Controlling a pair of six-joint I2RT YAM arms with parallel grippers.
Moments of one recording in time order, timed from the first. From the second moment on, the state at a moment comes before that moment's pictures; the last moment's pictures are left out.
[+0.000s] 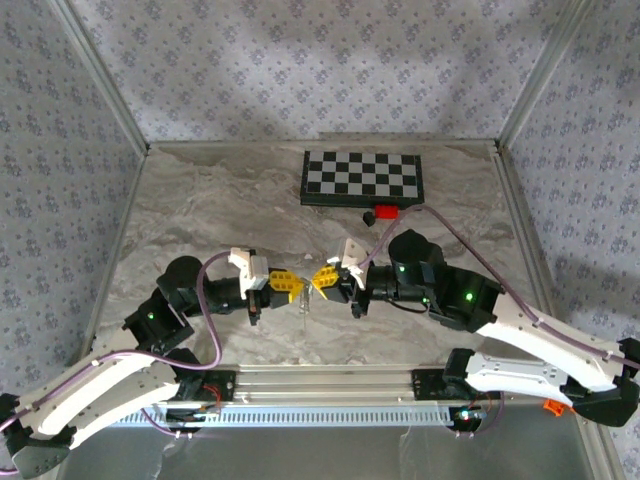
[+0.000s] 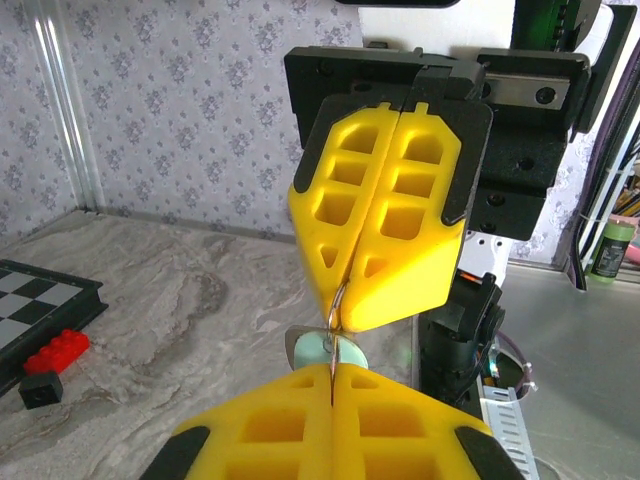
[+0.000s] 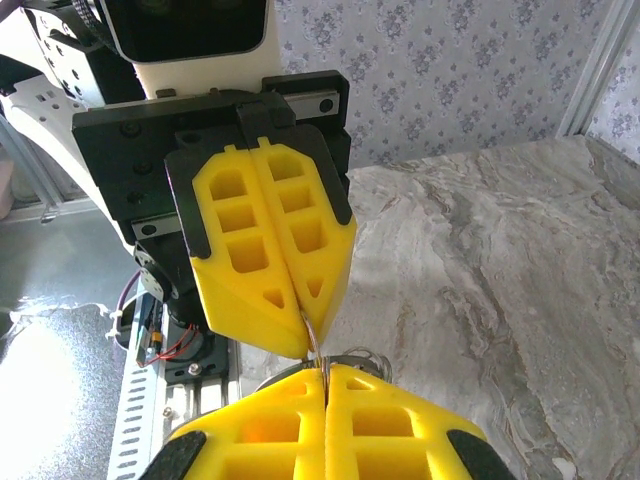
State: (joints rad) left arm -0.89 0.62 0.65 -0.05 0.52 -0.06; right arm 1.08 0.94 1.03 -0.39 -0.28 -0.07
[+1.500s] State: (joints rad) left arm -0.89 0.60 0.64 -0.04 0.48 -0.06; right arm 1.08 0.95 1.03 -0.37 -0.28 -0.07
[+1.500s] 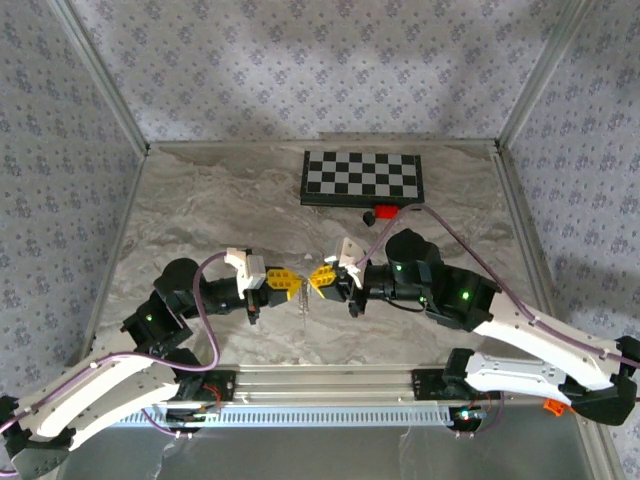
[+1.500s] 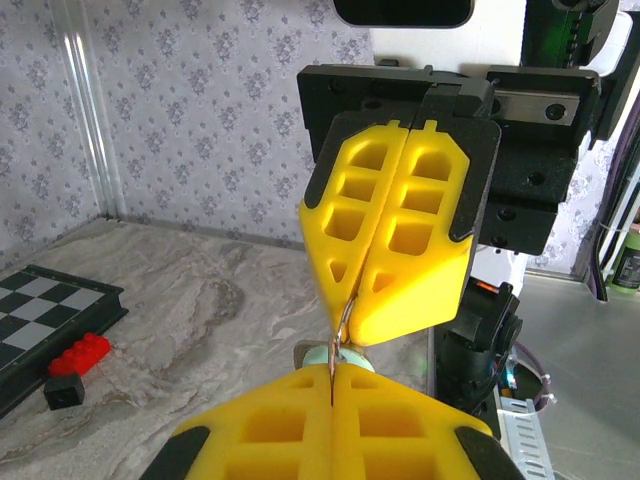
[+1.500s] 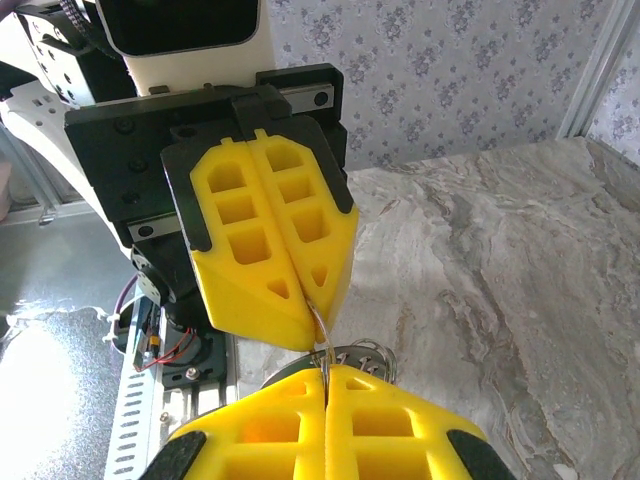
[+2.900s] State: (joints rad) left arm -0.89 0.59 0.63 -0.04 0.47 -0.06; right arm 1.08 0.94 1.00 -0.34 -0.27 -0.07
